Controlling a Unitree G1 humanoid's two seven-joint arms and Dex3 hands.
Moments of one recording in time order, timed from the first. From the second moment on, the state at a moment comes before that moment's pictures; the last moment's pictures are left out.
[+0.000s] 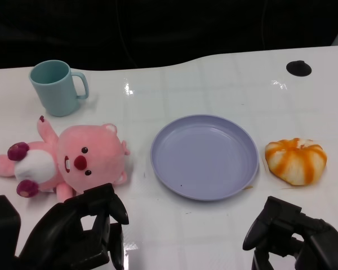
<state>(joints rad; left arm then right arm) 0.21 0.21 0.03 -0.33 -0.43 0.37 -0.42 0.48 -0.11 0.19 -0.60 0.00 0.05 0.14</state>
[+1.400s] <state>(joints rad) 0.22 0.20 0.03 -0.34 -0.41 0.31 -0.41 0.48 -0.11 0.18 -0.60 0.00 0.05 0.14</state>
